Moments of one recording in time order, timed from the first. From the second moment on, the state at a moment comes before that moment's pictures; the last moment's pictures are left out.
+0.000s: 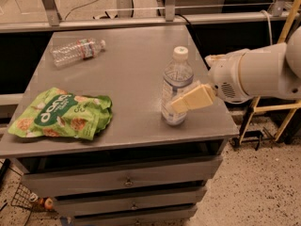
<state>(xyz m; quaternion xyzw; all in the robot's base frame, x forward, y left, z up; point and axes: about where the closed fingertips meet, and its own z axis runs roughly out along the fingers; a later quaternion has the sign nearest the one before) 0.512 -0.100 0.921 -0.42 0.79 0.12 0.44</state>
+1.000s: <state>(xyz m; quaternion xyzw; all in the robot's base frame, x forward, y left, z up) 0.522 -0.077 0.933 -0.43 0.78 0.13 0.44</state>
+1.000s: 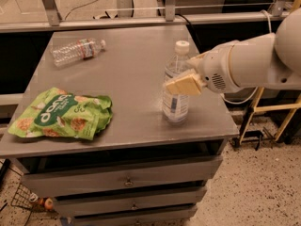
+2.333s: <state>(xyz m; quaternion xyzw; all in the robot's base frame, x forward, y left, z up) 0.558 -0.082 0.965 -0.43 0.75 0.12 0.49</state>
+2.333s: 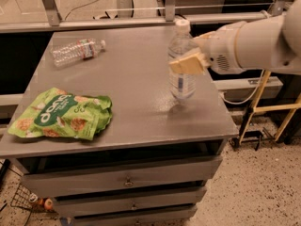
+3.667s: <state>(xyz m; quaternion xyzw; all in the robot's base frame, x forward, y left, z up) 0.705 0.081 0.943 -0.53 0.65 0.21 0.51</state>
